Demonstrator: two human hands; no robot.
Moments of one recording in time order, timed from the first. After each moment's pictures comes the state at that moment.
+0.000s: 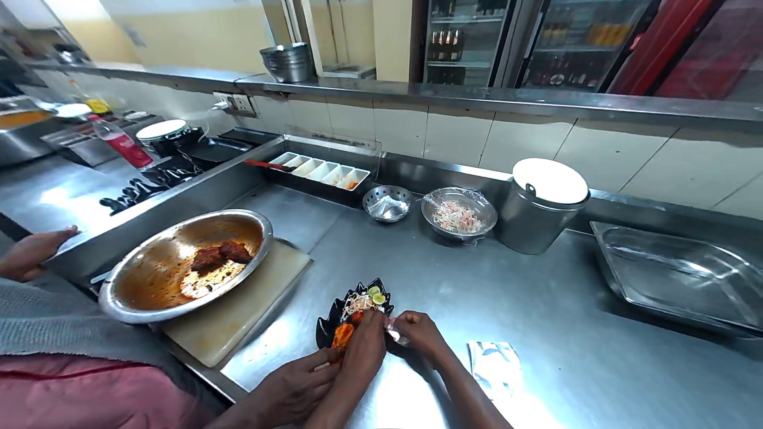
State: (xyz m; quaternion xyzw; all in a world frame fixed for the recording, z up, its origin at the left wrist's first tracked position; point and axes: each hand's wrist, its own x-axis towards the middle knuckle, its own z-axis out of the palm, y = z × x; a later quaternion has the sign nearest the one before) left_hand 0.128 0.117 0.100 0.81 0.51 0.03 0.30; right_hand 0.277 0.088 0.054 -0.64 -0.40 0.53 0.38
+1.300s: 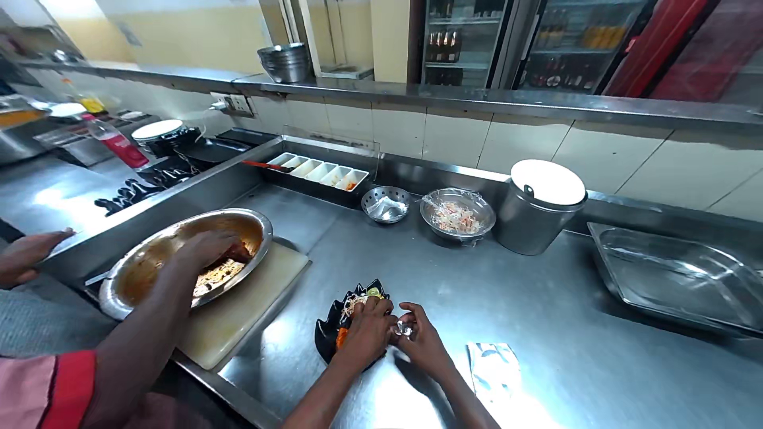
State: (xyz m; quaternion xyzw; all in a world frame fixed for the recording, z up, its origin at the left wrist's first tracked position) left_hand 0.130 0.152 0.090 0.91 0.34 -0.05 0.21; right_hand 0.269 0.067 0.050 -0.63 -0.47 0.43 0.45
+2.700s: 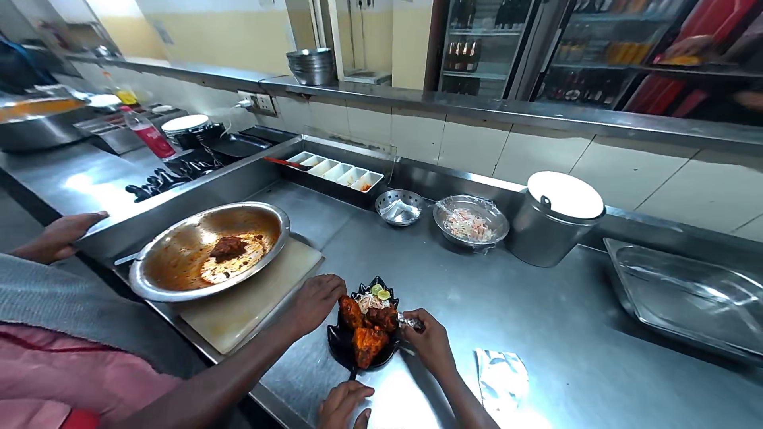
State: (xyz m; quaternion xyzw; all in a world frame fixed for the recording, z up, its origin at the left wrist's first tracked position) left_hand 0.089 0.103 0.260 0.81 0.54 0.04 0.23; right_hand 0.259 0.074 0.052 -0.67 -0.47 0.35 0.46
